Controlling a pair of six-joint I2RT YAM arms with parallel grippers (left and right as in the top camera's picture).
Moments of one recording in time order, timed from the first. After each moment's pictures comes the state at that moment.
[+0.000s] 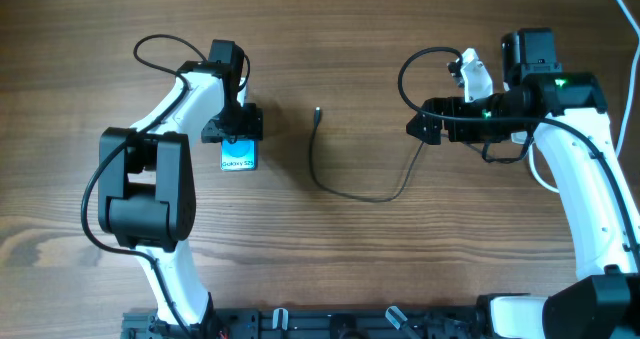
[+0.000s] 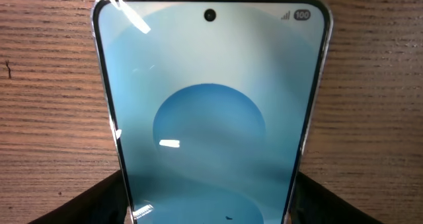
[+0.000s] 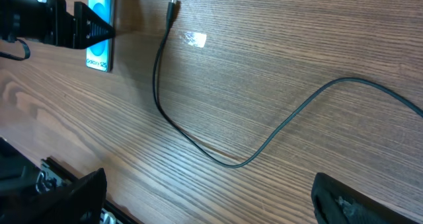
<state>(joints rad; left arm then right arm) -0.14 2.06 1.38 -0.86 -0.01 -0.16 0.04 1.53 1.34 -1.12 -0.52 -0.05</state>
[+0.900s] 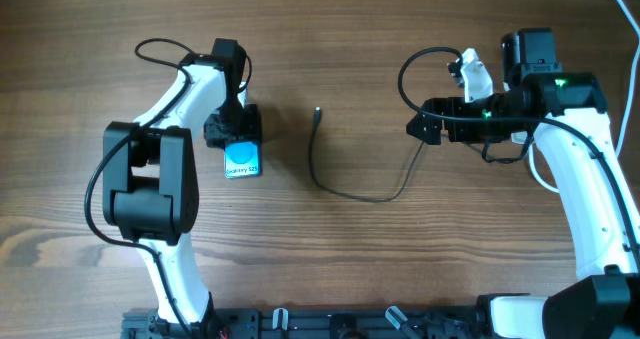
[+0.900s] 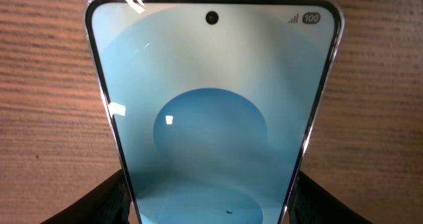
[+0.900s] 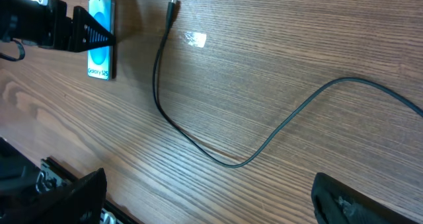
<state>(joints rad) -0.14 2.09 1.46 -1.01 0.02 -0.23 0.04 1.53 1.34 -1.12 -0.52 -0.05</state>
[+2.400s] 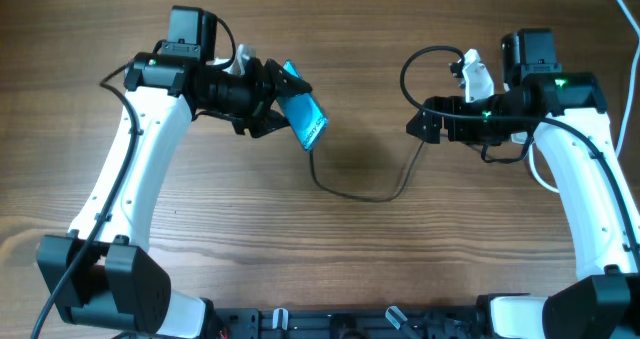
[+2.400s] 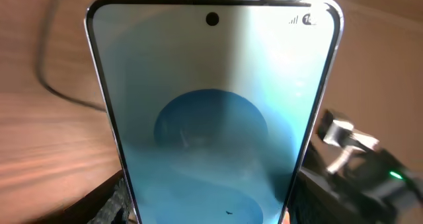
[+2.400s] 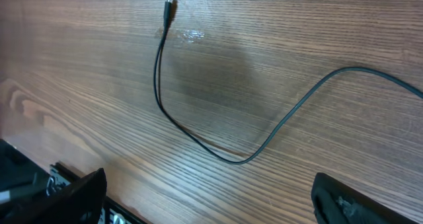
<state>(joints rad) -0.15 1.65 1.47 -1.00 0.88 -0.85 0.04 1.53 1.34 -1.13 -0.52 0.01</state>
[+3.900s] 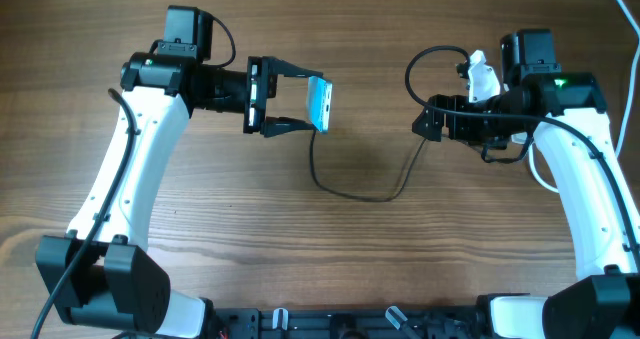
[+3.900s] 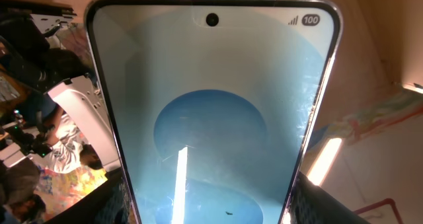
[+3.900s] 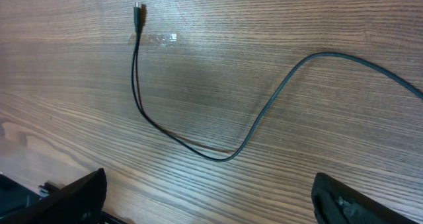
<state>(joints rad) -0.13 1.65 1.47 -1.01 1.40 -1.38 0.04 1.53 1.34 -1.14 -0.44 0.09</state>
